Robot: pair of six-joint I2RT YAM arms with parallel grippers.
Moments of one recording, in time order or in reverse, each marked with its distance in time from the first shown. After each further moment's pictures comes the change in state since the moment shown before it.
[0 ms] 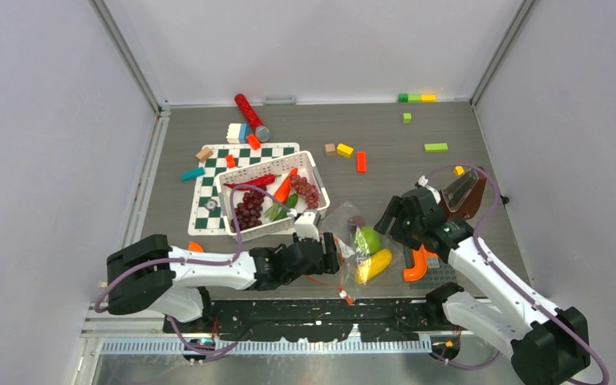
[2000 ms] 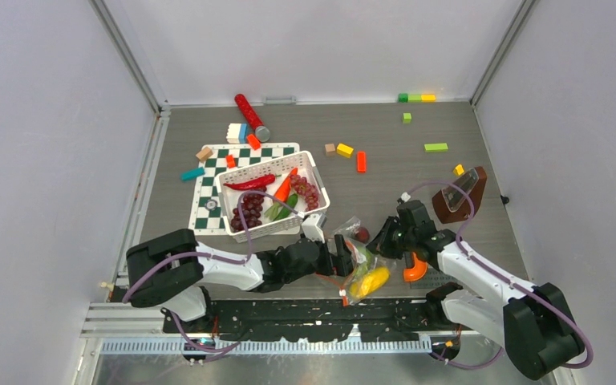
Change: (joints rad) left arm 0.034 0.138 -0.091 0.424 0.167 0.015; right arm -0.017 0.103 -0.234 0.350 -0.339 0.018
